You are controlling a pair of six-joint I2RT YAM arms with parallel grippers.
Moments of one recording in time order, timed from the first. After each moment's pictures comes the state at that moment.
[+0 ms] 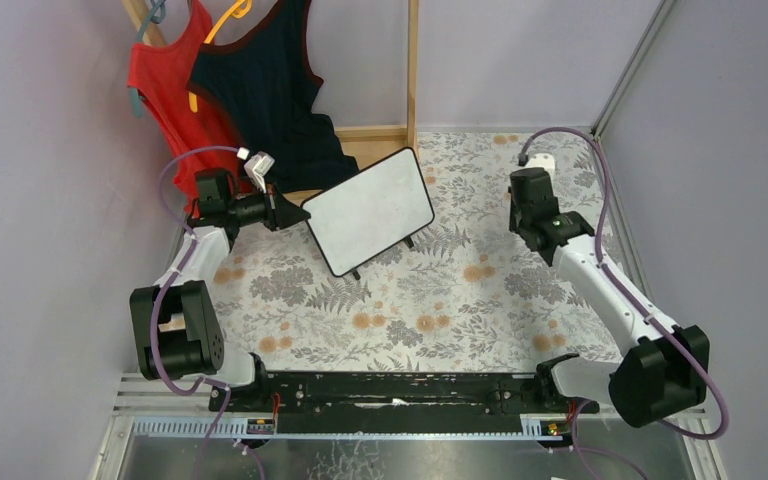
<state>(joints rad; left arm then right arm) 0.18 1.44 0.90 -0.07 1.10 0.00 0.38 1.24 1.02 -0.49 0.48 0.20</state>
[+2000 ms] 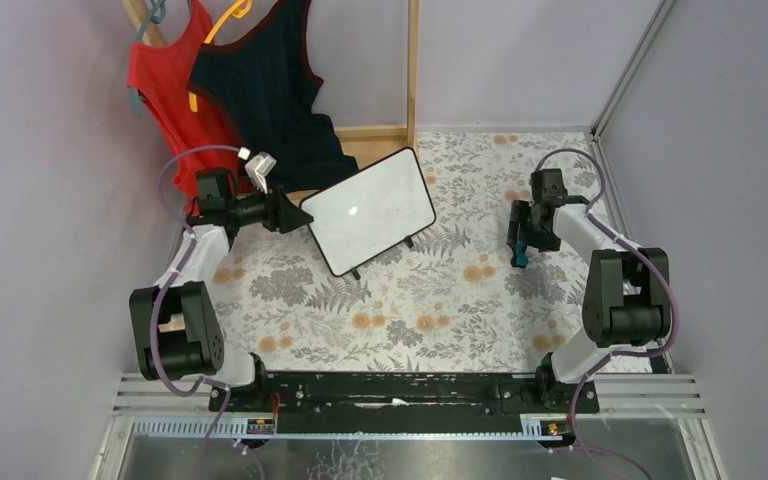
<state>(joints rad) 0.18 1.44 0.92 -0.13 1.05 0.06 0.04 1.62 1.04 -0.55 0.08 0.20</state>
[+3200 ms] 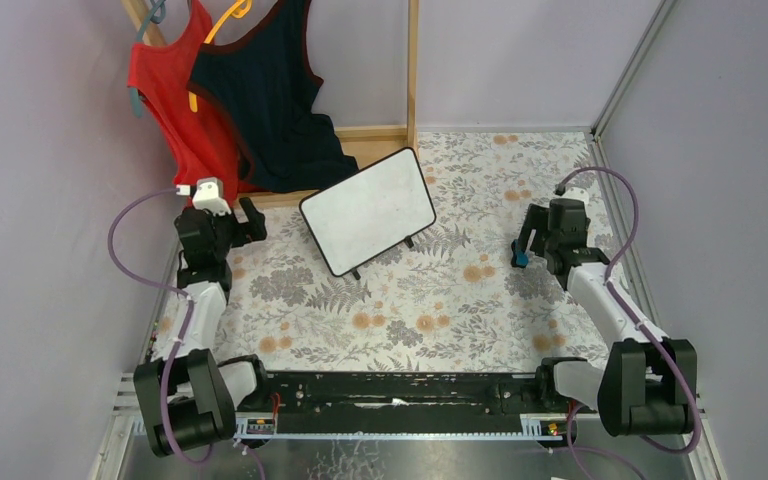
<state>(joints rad) 0.28 1.07 0.55 0.18 0.28 -0.09 0.03 1.18 0.67 -0.23 0.19 0.25</state>
